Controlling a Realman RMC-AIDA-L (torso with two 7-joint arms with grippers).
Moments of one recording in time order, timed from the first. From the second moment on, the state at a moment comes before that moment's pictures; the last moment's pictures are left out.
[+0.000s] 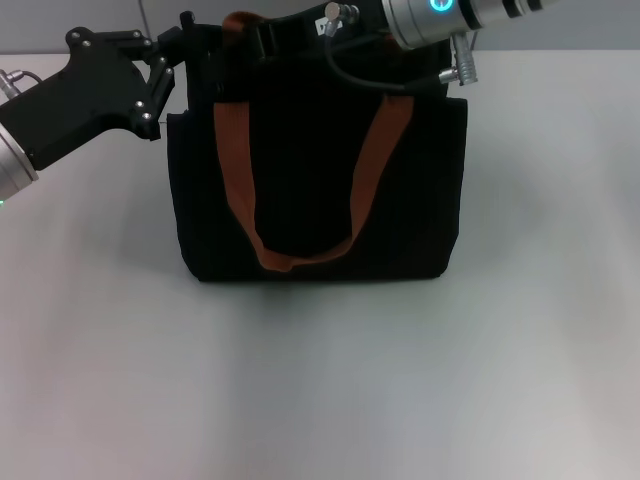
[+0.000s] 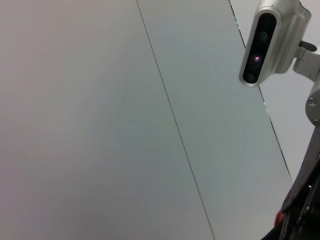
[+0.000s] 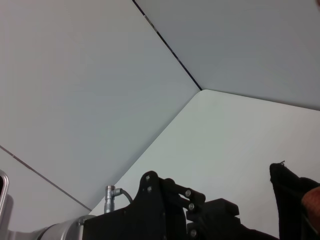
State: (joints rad) left arm -0.54 -2.06 0.64 0.48 1.54 1.43 -0.66; right arm 1.09 2.07 -1.10 -0.63 -1.94 -1.23 2.41
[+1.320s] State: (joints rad) left arm -0.53 -2.06 0.63 0.49 1.53 1.43 -0.68; right arm 1.07 2.08 -1.10 -0.69 -2.01 -1.24 2.42
